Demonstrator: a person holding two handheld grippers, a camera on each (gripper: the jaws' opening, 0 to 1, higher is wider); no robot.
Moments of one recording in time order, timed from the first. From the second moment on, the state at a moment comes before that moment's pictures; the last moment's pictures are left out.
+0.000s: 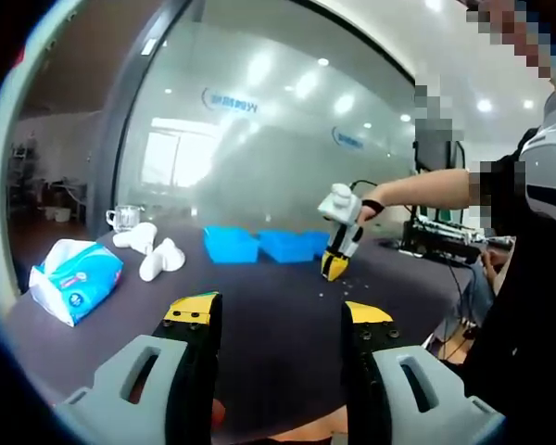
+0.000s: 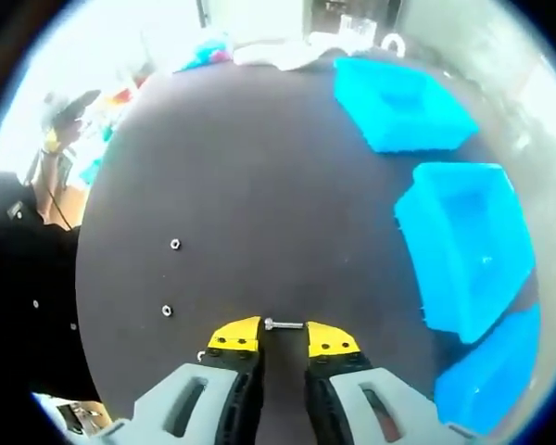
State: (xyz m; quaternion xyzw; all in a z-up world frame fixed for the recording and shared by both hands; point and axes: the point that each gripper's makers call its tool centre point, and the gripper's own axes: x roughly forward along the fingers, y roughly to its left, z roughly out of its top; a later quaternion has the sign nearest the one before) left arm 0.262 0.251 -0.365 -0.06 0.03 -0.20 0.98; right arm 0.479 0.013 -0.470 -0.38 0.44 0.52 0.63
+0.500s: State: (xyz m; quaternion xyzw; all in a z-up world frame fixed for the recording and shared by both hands) left arm 0.261 0.248 -0.359 -0.05 0.02 -0.20 0.98; right arm 0.463 0.011 -0.463 -0.37 0.42 0.53 0.64
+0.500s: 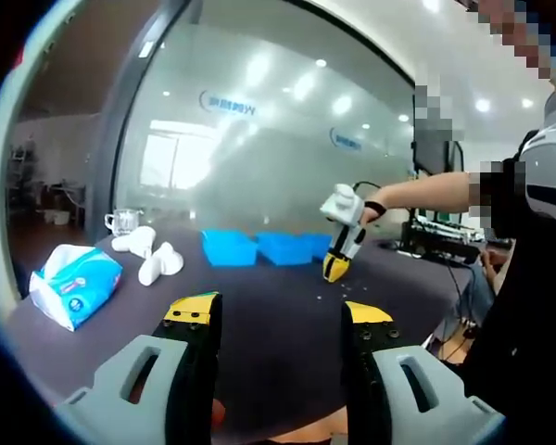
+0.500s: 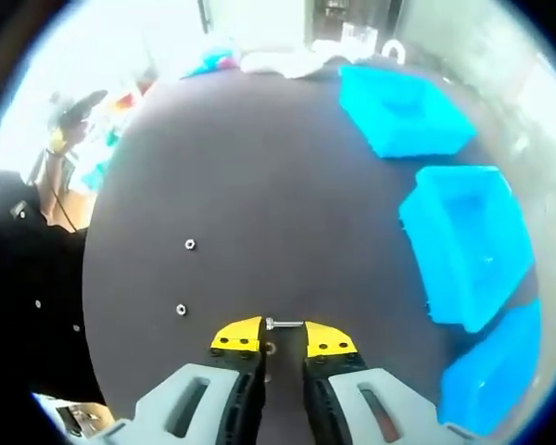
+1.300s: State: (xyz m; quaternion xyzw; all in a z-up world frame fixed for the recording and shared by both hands) left arm 0.264 0.217 -0.339 -0.03 0.01 -0.23 0.97; right arm 0.431 -0.053 -0.368 -0.14 0.19 0.46 0.85
